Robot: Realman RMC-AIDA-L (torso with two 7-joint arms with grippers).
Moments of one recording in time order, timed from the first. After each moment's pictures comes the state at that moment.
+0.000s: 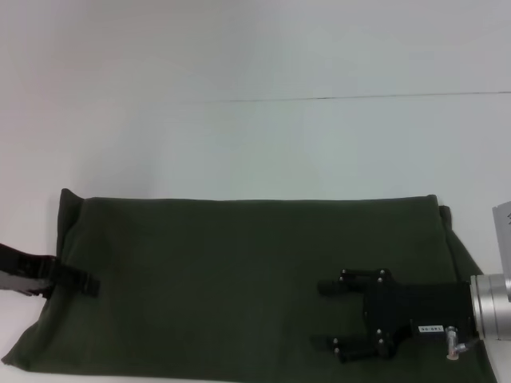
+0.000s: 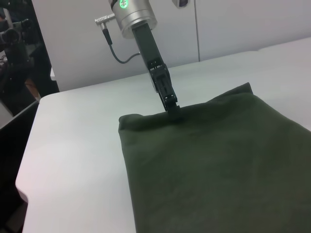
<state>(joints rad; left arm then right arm) -0.72 -1.95 0.55 0.69 2.78 1.56 -2.42 0.53 2.09 -0.78 -0.47 -2.09 -1.50 1.07</state>
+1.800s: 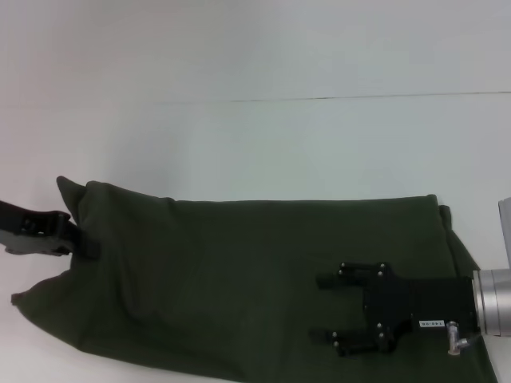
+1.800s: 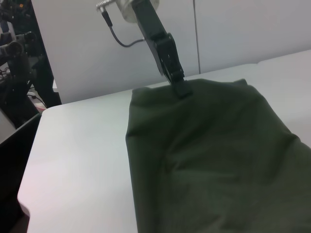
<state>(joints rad) -0.73 -1.98 0.52 0.91 2.66 1.78 -2.50 0.53 2.09 -0.77 -0.47 -2.07 -1.53 1.08</state>
